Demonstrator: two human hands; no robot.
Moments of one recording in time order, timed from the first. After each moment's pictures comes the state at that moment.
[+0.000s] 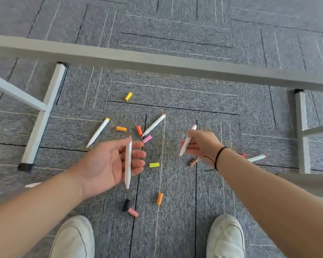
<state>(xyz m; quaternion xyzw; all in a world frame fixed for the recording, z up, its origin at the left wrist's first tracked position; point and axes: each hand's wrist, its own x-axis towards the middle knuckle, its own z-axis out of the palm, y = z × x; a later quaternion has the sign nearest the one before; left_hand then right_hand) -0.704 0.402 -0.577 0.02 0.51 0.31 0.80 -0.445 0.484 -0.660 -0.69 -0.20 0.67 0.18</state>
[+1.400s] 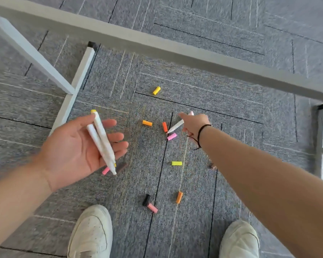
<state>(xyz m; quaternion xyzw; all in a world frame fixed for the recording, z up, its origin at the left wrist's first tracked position) -0.824 0.381 -0.562 0.00 0.48 0.44 0.76 -0.568 0.532 -0.676 -0.78 -0.34 0.53 0.06</state>
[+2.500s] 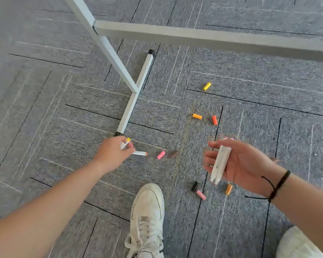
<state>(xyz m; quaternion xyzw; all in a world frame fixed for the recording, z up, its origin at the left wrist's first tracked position) -0.905 0.297 -0.624 0.45 0.83 0.05 0.33 -0.564 0.395 -0.597 -0.46 -0.13 0.87 0.13</state>
